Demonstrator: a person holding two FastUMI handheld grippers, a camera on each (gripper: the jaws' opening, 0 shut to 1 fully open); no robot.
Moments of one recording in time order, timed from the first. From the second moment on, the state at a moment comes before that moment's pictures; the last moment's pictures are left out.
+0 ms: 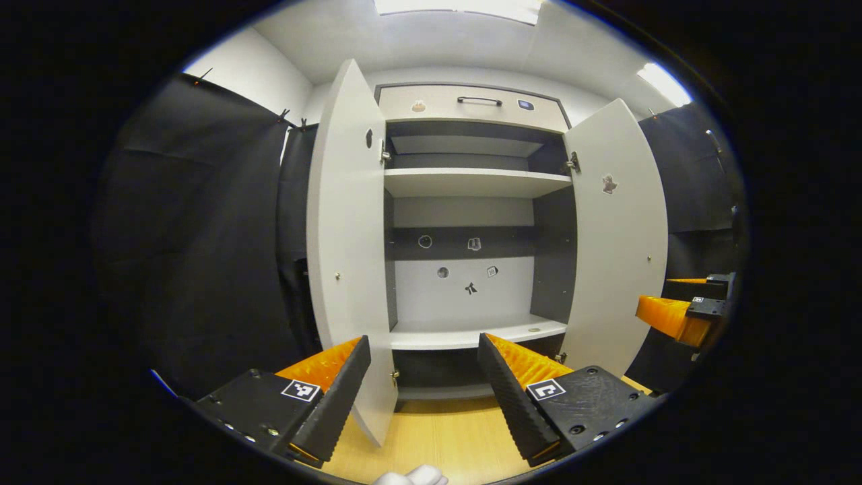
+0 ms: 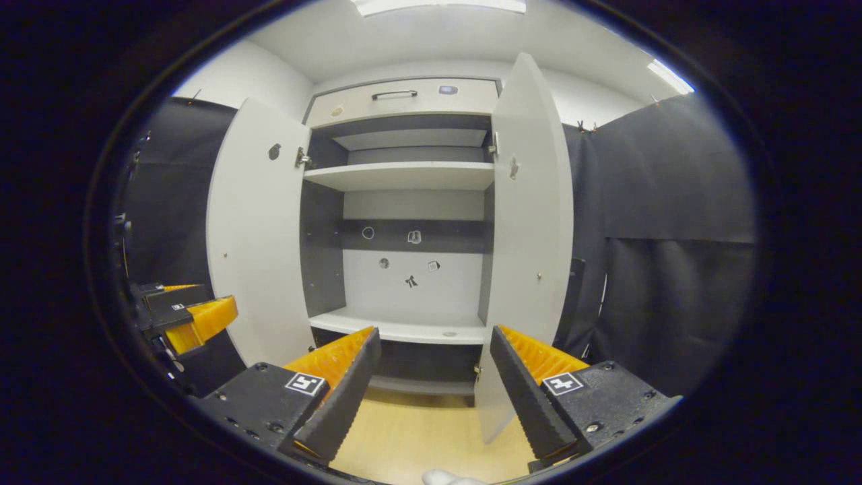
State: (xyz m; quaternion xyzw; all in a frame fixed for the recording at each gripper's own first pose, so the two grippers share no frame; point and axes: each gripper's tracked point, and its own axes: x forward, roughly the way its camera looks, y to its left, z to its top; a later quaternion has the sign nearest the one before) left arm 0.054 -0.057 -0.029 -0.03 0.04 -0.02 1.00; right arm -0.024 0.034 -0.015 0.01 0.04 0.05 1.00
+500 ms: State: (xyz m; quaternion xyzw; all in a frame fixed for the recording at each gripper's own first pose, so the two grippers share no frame) left arm 0.048 -0.068 -0.034 -0.02 0.03 -0.03 1.00; right arm -0.023 0.029 -0.027 0.01 0.06 0.04 1.00
